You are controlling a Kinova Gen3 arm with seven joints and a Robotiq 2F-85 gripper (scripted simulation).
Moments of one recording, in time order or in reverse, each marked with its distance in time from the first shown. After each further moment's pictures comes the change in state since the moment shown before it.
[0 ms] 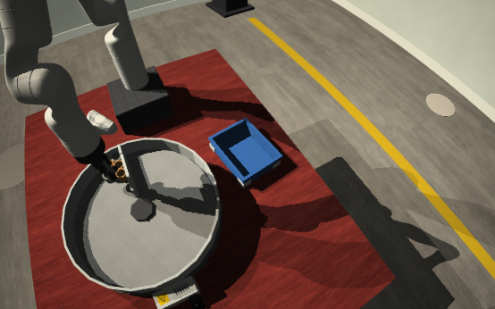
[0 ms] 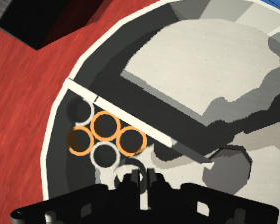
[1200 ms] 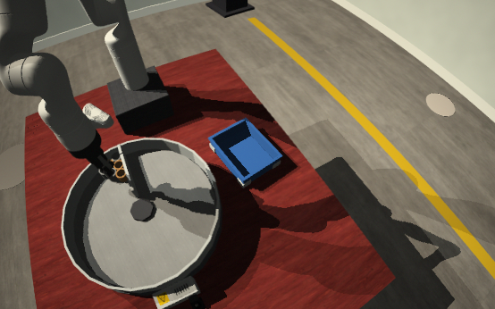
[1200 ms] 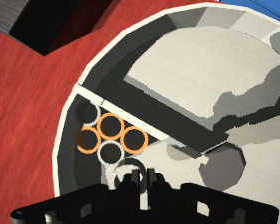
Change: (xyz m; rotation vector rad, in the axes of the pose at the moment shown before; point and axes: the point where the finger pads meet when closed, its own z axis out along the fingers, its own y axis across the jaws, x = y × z) arm 0.001 -0.002 -0.021 0.005 0.004 0.008
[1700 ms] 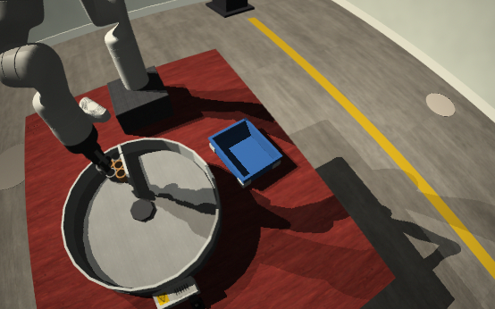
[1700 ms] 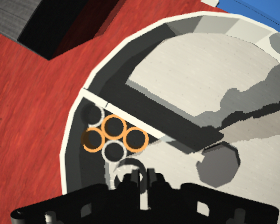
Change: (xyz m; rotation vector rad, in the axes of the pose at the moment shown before) arm 0.002 -0.001 -0.018 0.001 0.003 0.005
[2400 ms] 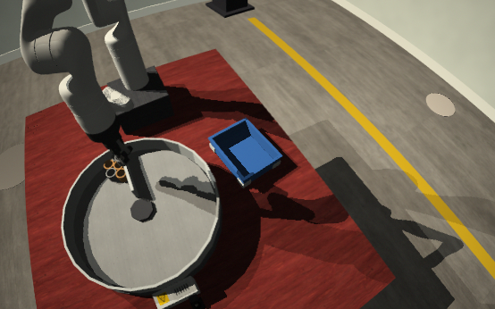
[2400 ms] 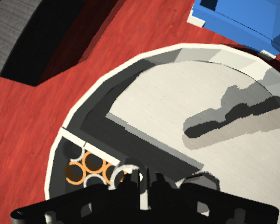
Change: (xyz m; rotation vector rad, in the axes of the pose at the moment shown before) arm 0.046 0.028 -0.005 -0.004 -0.001 0.010
